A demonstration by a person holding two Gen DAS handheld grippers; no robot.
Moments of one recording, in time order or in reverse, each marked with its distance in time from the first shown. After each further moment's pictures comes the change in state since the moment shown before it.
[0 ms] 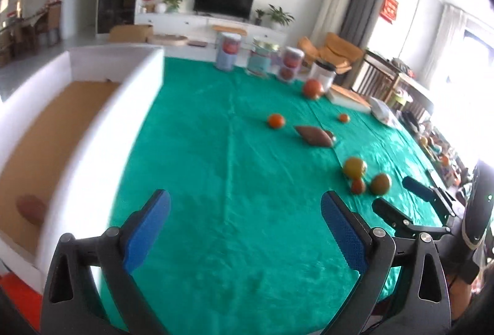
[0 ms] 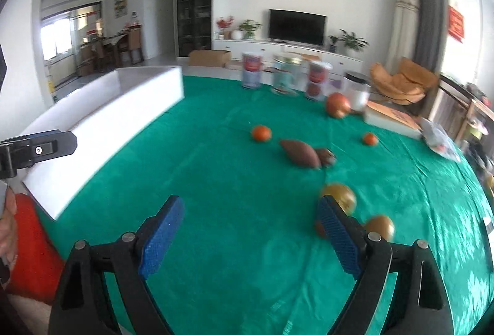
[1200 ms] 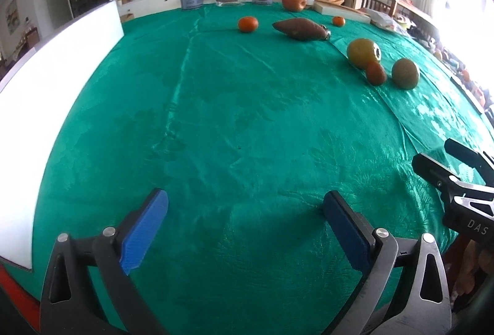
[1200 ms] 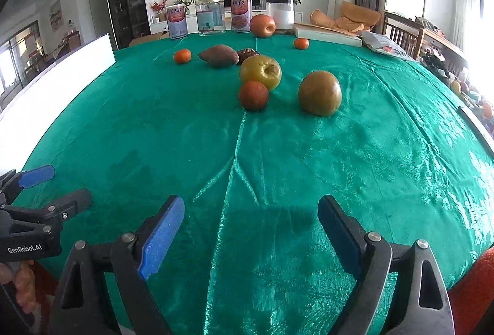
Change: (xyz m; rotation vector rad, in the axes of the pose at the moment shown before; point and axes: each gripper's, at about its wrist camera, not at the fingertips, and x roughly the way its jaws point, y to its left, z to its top) left arm 0.082 -0.051 -0.089 0.221 0.173 0.120; right arm 0.046 -0.035 -0.099 0.212 0.139 -0.143
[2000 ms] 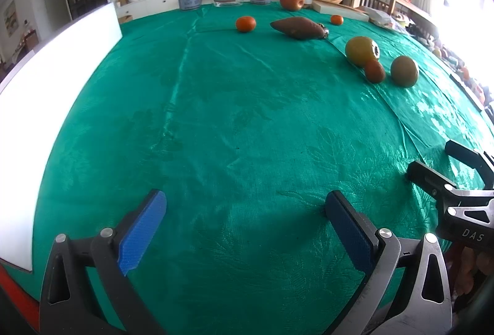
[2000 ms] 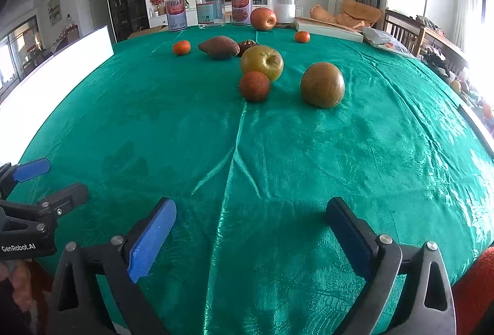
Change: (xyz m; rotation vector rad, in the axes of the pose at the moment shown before) left arm 0.001 0.001 -0.001 0.011 -0.003 0.001; right arm 0.002 0.002 -0.004 -0.012 0.025 -0.011
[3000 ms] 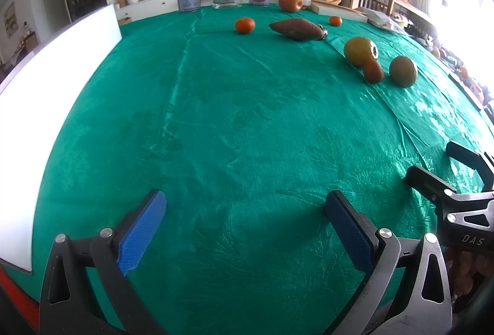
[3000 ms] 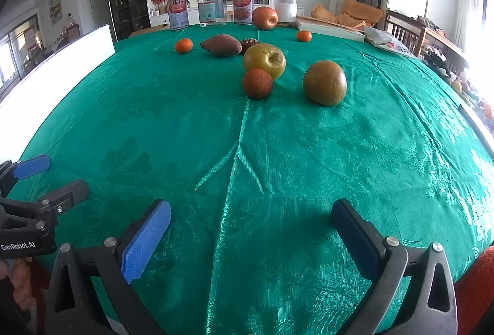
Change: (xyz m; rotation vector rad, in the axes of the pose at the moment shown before) left arm -0.001 0.000 -0.002 0.008 -0.010 -0.003; right arm -0.001 0.002 -0.003 -0.004 0.002 0.001
